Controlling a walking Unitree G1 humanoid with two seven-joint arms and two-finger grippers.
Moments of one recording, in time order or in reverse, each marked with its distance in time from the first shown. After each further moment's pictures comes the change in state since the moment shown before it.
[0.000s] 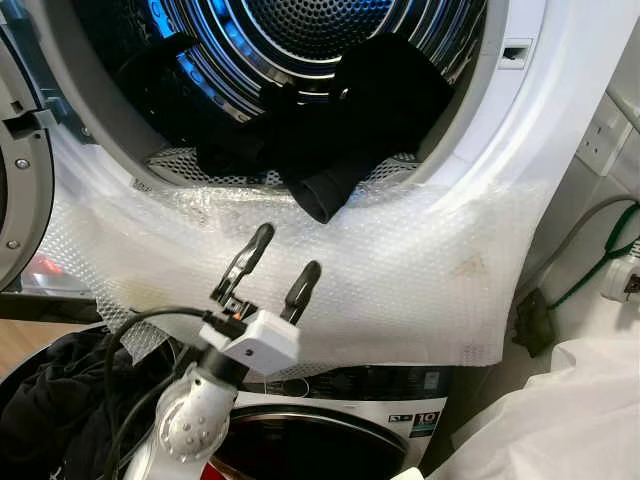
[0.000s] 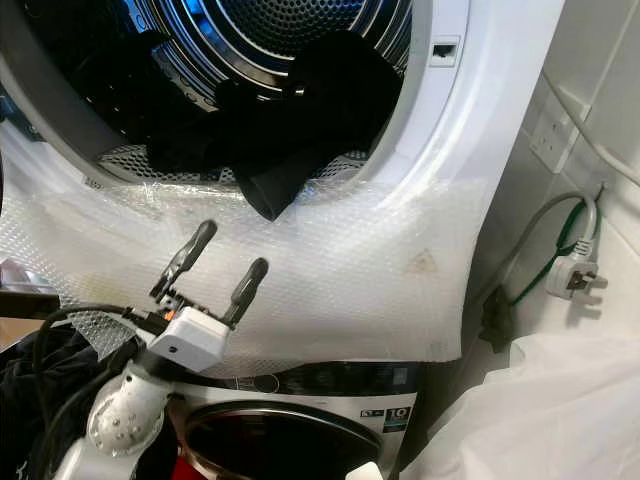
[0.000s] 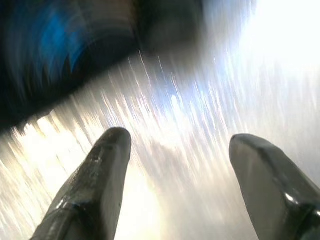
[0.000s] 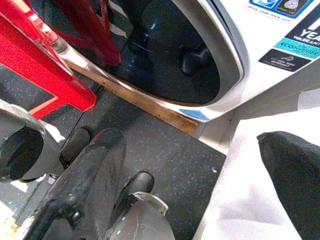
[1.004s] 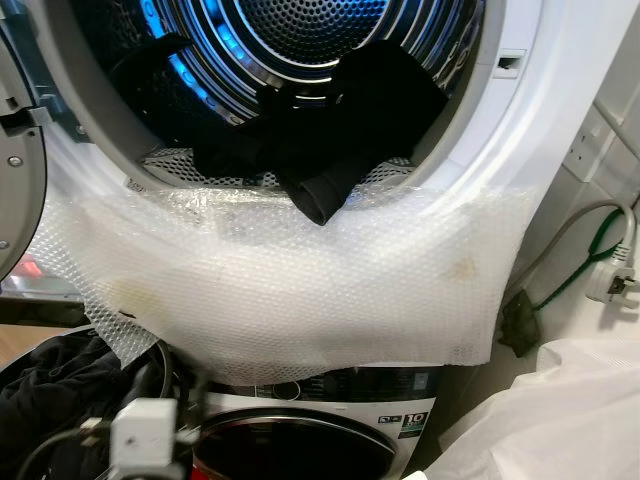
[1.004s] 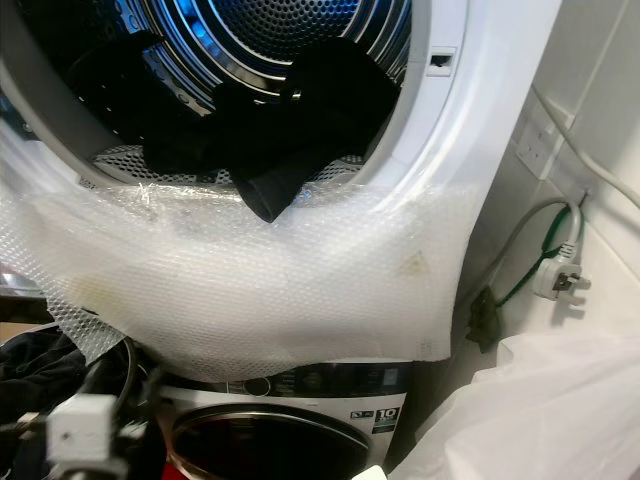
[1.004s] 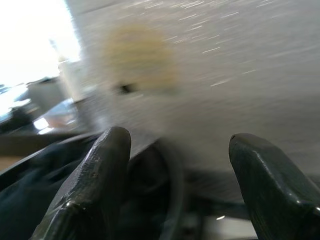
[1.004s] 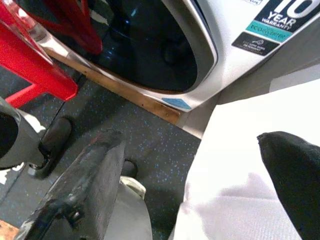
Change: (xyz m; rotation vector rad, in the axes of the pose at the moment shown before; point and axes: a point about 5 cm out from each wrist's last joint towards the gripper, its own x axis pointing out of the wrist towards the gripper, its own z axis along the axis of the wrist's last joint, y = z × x) left arm -0.137 0.032 -0.037 -0.226 0.566 0.431; right arm -0.003 -0.009 -0.010 -0.025 0.028 -0.018
